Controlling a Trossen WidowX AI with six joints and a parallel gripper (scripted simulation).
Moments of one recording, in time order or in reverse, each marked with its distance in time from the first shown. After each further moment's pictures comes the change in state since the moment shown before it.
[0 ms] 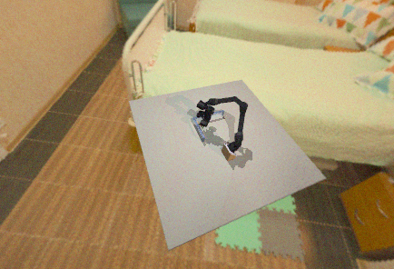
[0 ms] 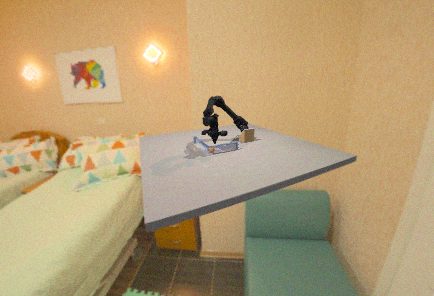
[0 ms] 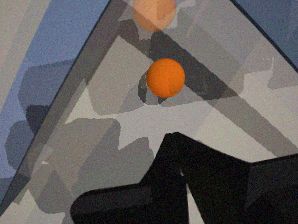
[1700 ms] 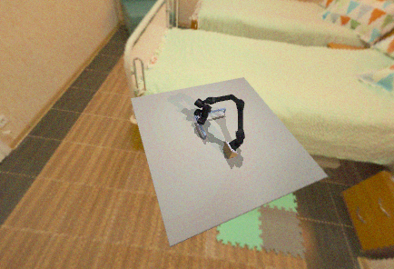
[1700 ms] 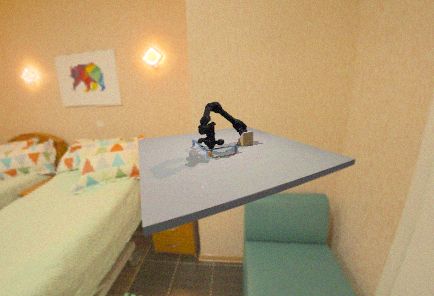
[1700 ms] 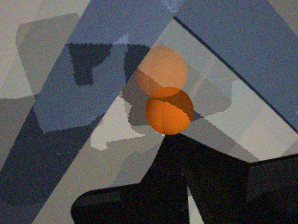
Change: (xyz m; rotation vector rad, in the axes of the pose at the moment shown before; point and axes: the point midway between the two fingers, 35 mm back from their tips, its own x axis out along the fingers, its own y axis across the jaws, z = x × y) arm 0.031 -0.005 0.039 -0.010 -0.012 -0.010
